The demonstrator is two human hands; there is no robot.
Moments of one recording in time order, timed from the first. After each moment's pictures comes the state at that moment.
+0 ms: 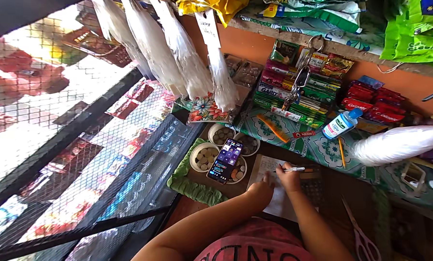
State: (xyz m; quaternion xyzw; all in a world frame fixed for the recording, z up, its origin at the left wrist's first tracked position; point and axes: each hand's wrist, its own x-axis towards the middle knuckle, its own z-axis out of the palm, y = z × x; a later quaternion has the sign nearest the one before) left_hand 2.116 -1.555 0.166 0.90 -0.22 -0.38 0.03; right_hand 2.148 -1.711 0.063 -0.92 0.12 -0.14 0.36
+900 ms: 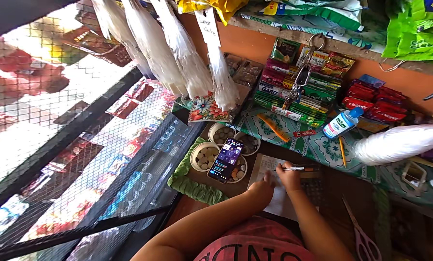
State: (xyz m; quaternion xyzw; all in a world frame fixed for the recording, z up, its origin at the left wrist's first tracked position) left_hand 2.116 -1.554 0.166 0.90 -0.23 -0.38 0.02; right_hand 2.150 -1.711 0.063 -0.93 0.12 -0.13 0.32
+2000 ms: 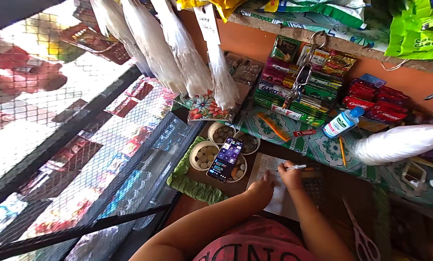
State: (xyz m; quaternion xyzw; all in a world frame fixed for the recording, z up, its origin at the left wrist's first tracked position) left_hand 2.115 -1.556 0.164 0.90 -0.23 -0.38 0.03; right_hand 2.150 -1.717 0.065 -0.92 0.12 -0.15 0.35
